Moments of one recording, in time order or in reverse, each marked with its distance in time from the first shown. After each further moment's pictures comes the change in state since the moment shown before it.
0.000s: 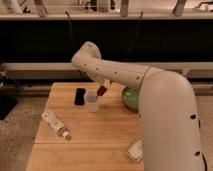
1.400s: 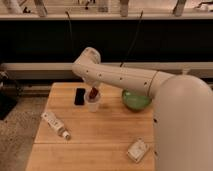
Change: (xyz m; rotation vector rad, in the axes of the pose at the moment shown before) arm -0.042 -0.031 -0.015 0.245 -0.038 -0.178
